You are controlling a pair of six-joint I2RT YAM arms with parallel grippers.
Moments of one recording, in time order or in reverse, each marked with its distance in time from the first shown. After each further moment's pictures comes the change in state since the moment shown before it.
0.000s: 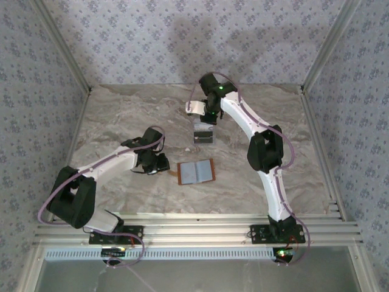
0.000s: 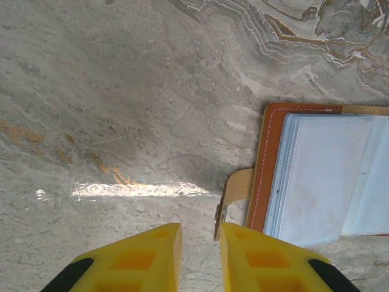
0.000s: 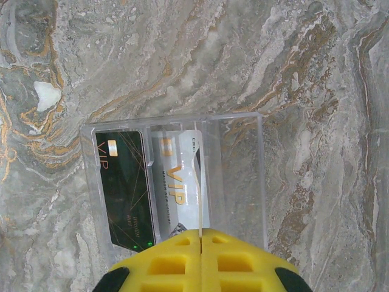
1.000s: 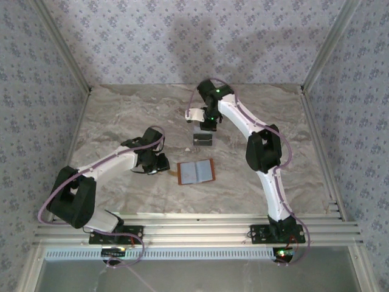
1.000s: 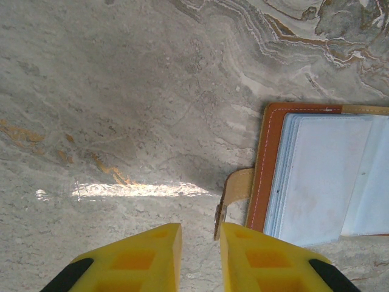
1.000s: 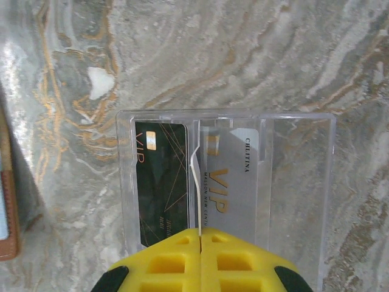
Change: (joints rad) left arm 0.000 0.000 0.000 0.000 0.000 0.001; right arm 0.019 0.015 -0.040 -0.077 -0.044 -0.004
